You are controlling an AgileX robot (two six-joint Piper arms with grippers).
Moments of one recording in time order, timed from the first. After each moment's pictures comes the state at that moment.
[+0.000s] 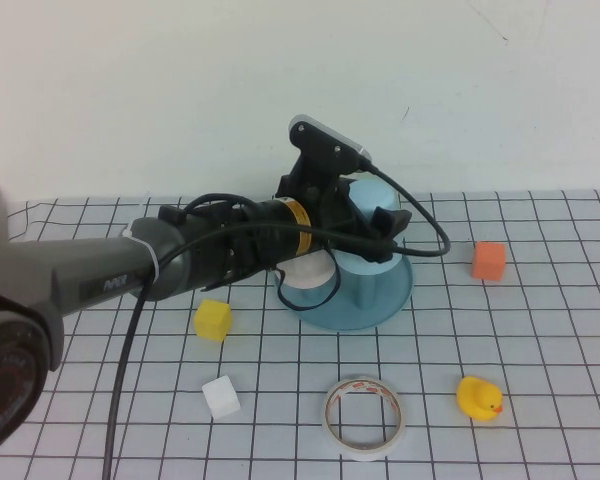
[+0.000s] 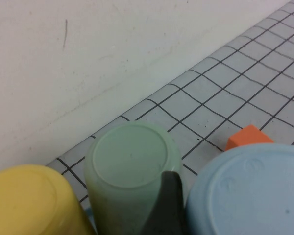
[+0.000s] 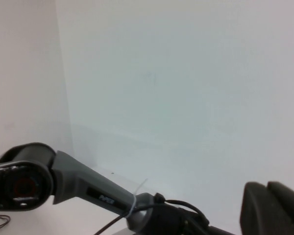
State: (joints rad) right arm 1.11 0.50 -0.64 1.77 -0.25 -1.75; left arm -0.50 2.09 -1.42 0.91 -0.40 -0.85
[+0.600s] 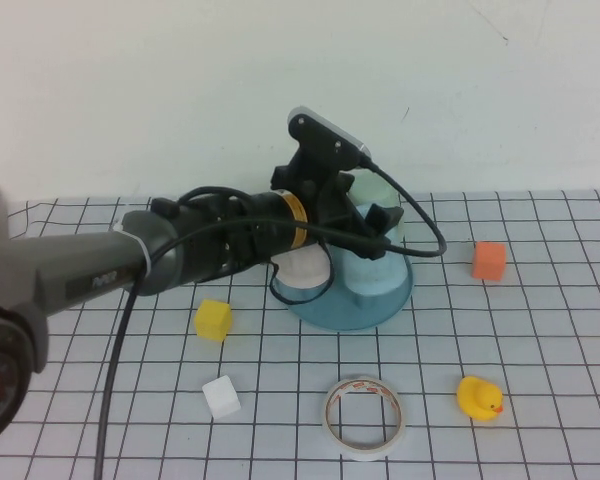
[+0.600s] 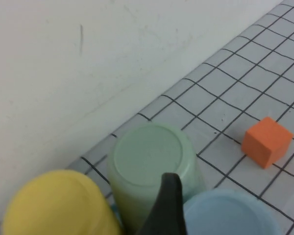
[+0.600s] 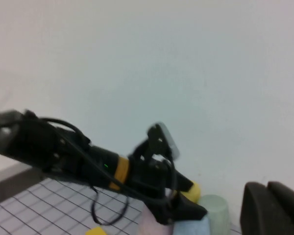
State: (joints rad) right arm 1.11 0.50 -0.55 1.78 -0.55 -1.87; left arm -0.50 2.07 -1.42 0.97 -0.34 -0.85
